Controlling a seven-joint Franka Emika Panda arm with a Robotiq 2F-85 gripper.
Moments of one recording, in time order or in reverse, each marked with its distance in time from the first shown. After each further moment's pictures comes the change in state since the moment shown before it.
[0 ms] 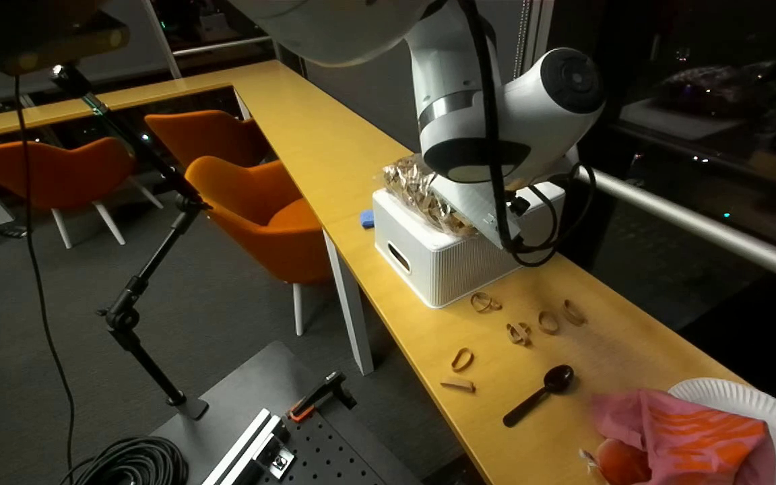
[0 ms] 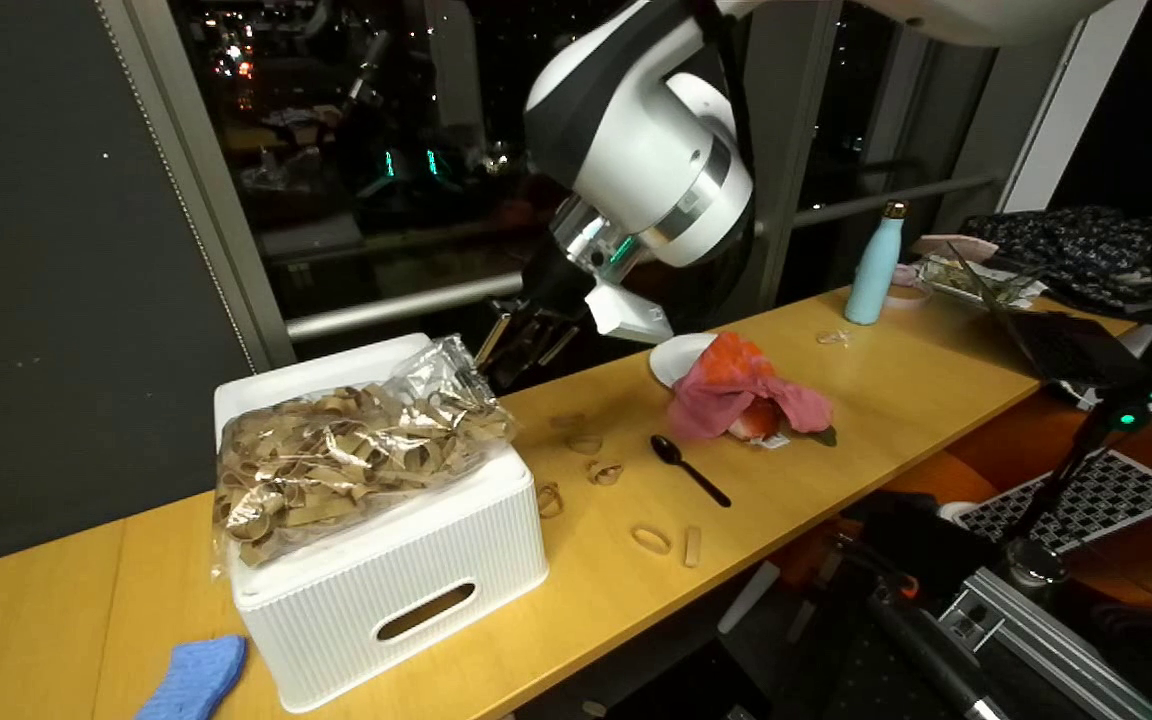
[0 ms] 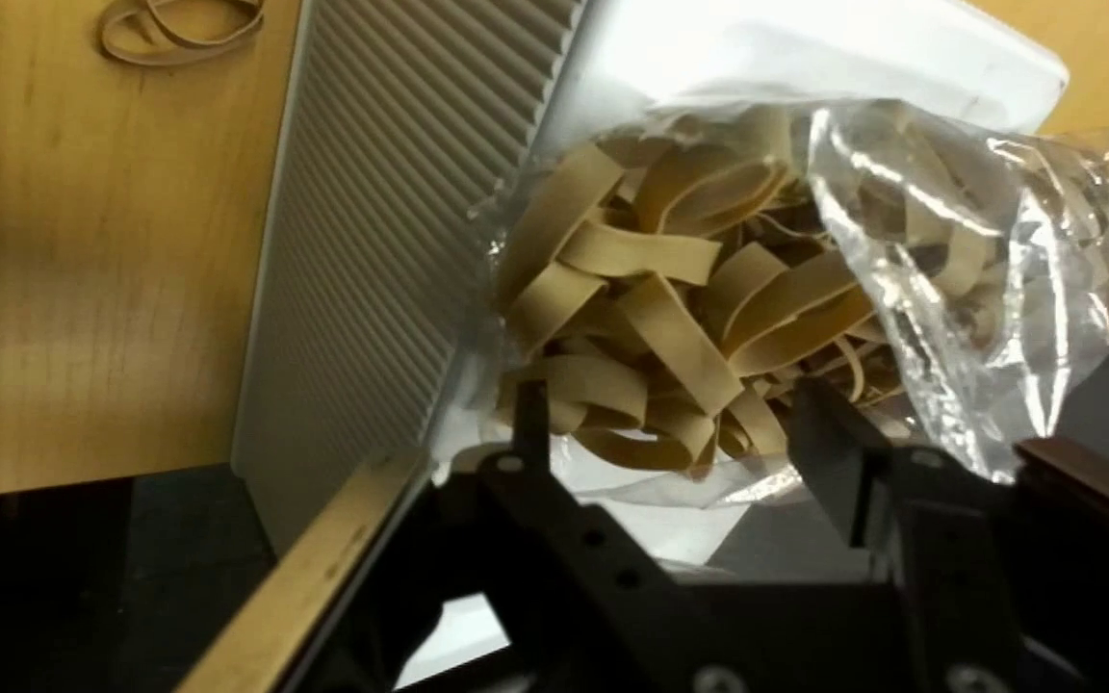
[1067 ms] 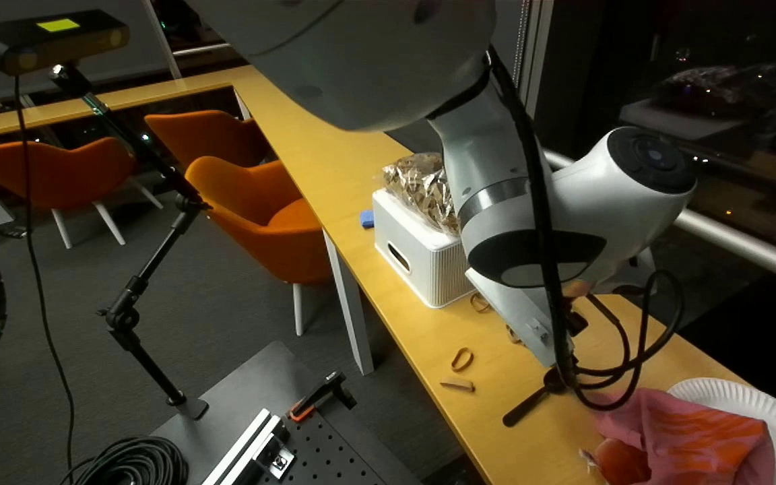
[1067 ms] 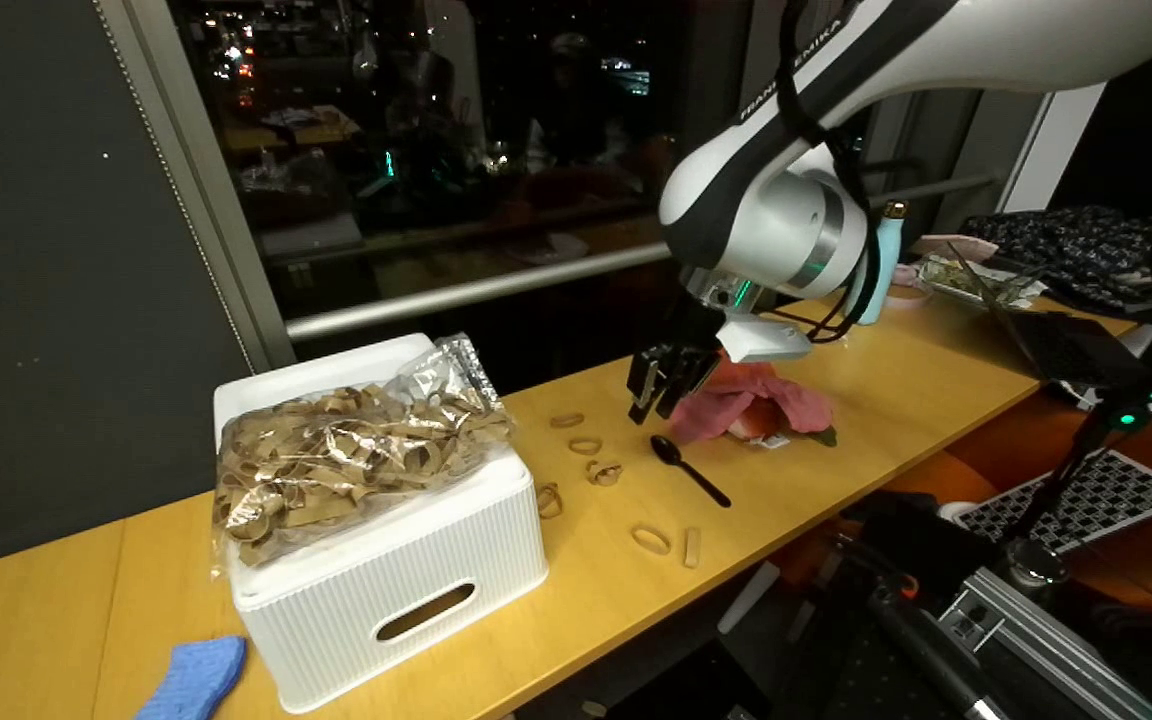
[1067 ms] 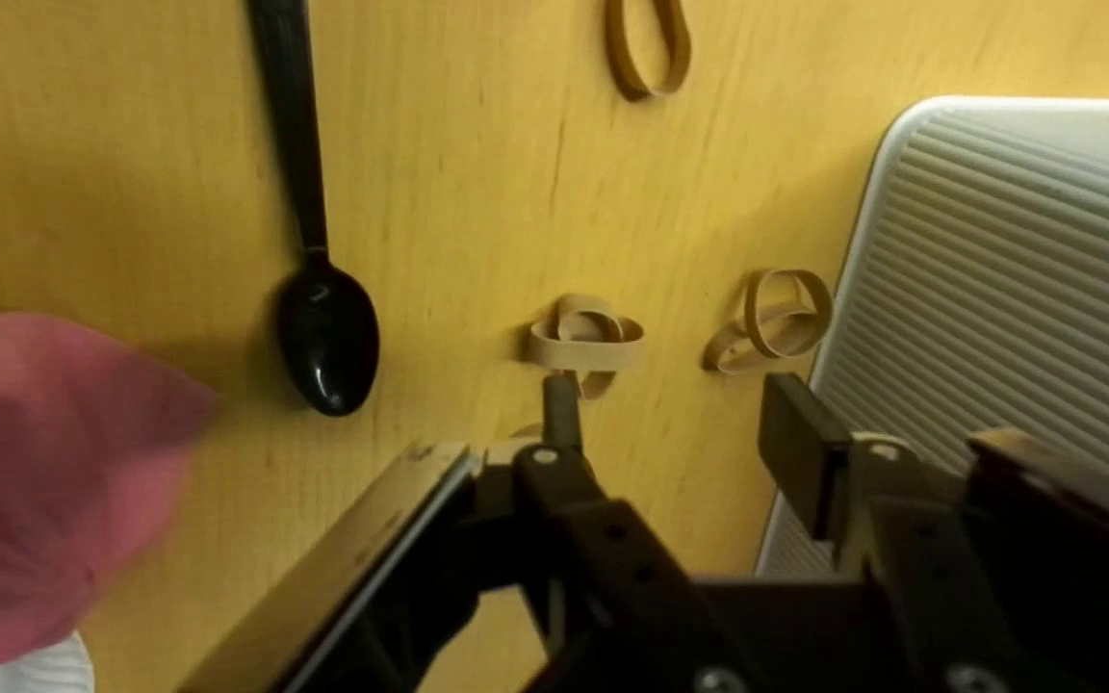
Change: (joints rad) arm -0.003 -0.059 -0.236 -0.235 -0.293 0.001 0.243
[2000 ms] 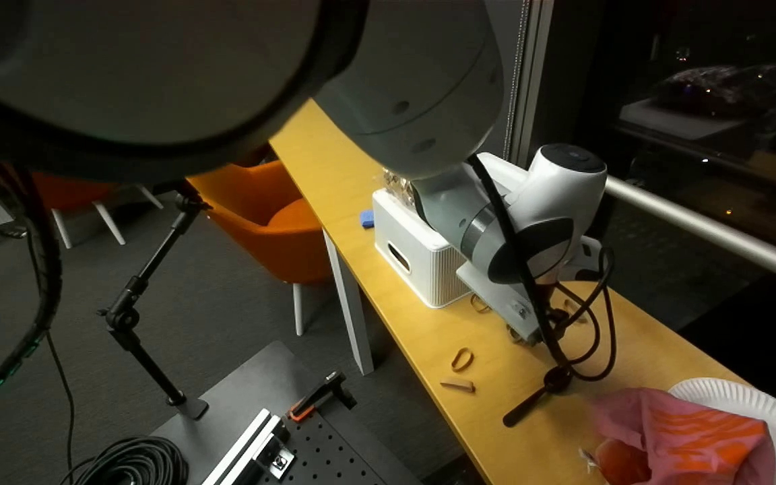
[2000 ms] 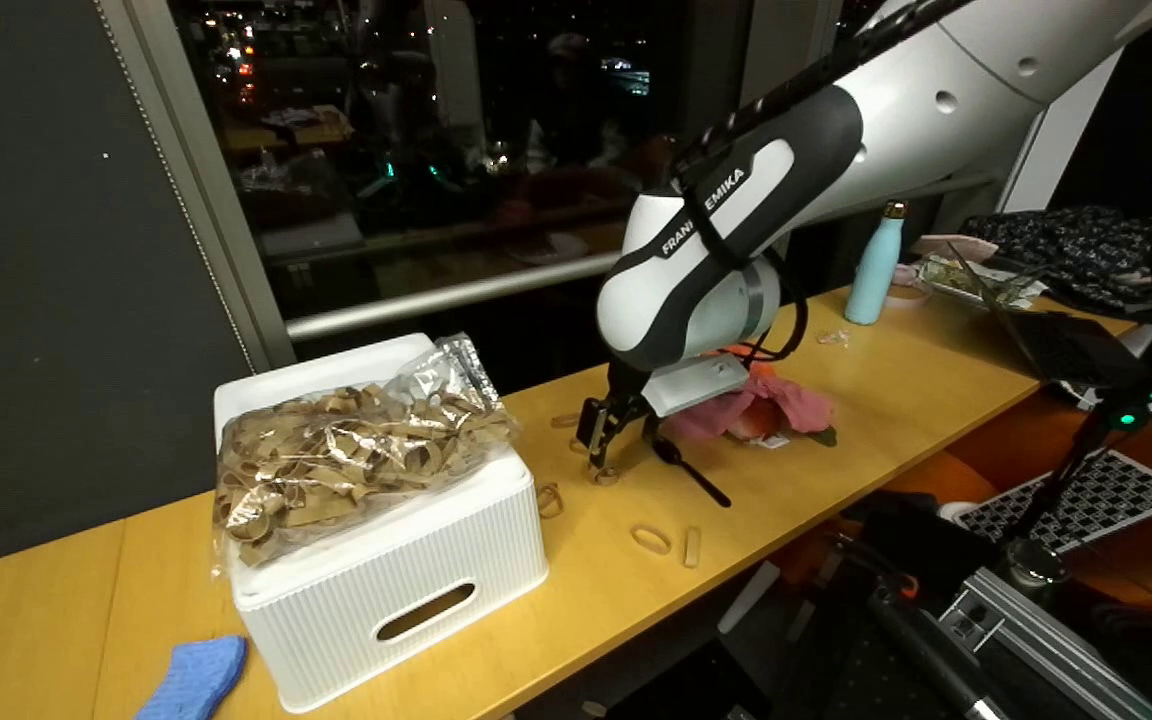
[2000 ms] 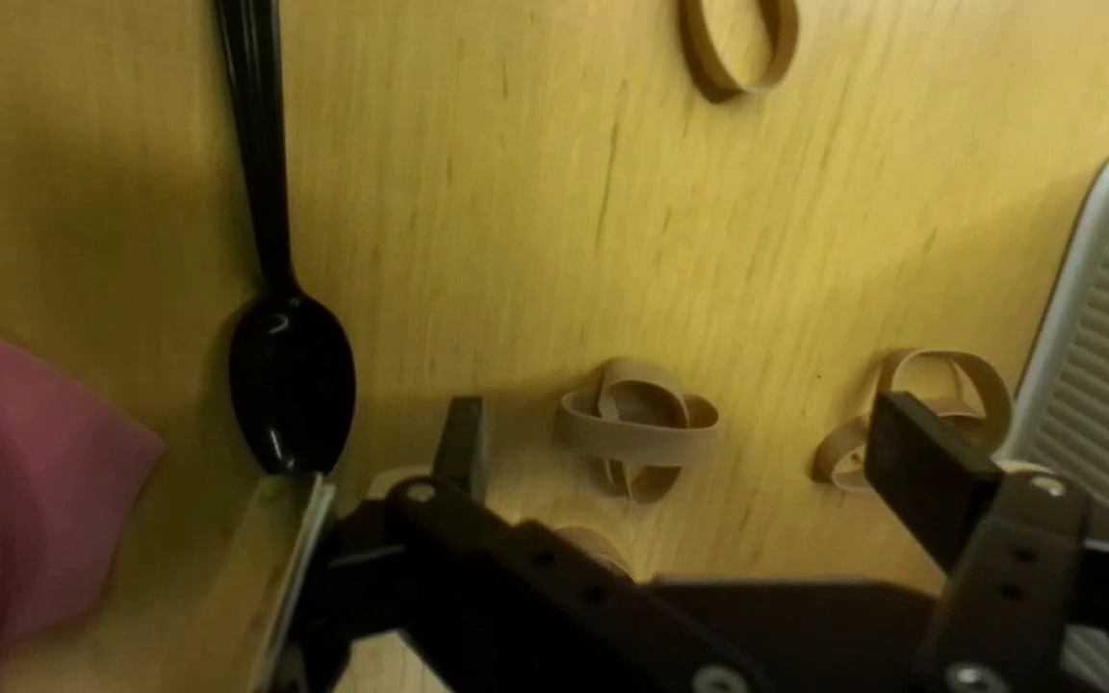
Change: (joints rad) arm 0.082 0.235 -0.005 0.197 -0.443 -0.003 0.437
